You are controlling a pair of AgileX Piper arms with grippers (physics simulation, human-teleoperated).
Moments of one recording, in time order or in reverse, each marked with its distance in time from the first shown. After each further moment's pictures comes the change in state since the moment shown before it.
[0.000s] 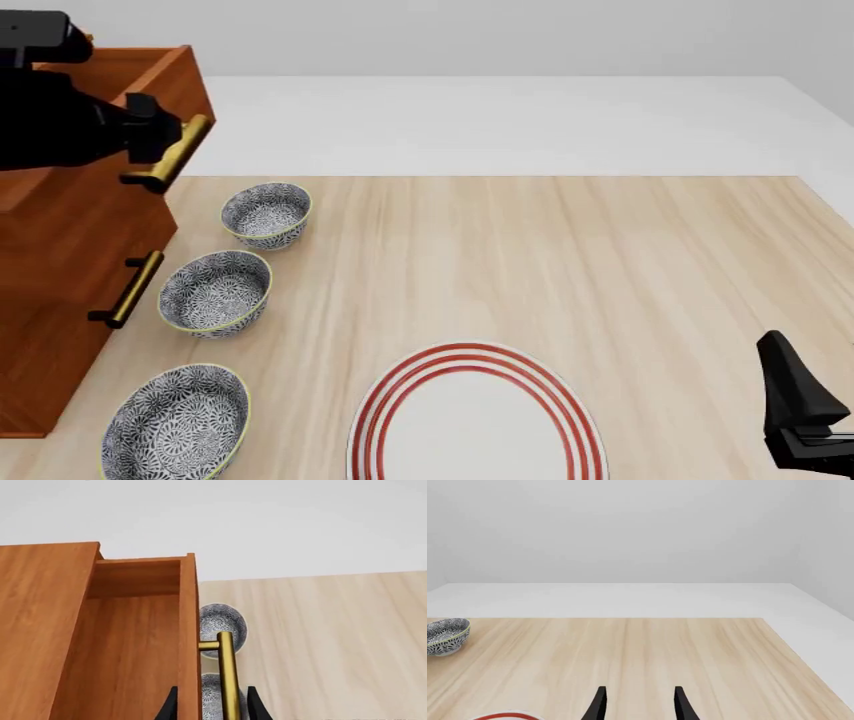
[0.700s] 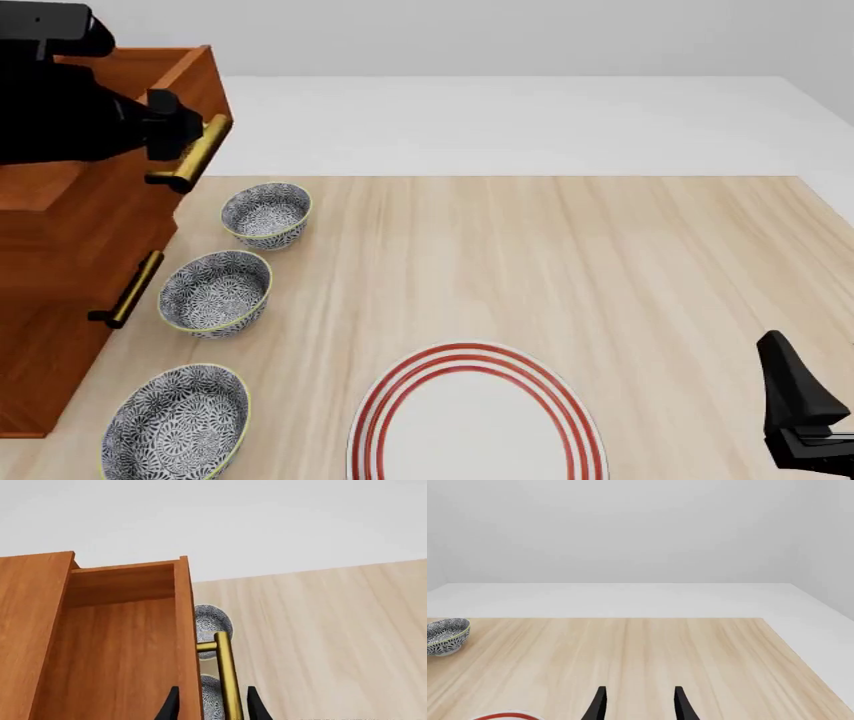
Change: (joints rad) left arm -0.060 0.008 -0.028 0.023 0.006; right arm 0.000 0.000 0.000 0.000 0.000
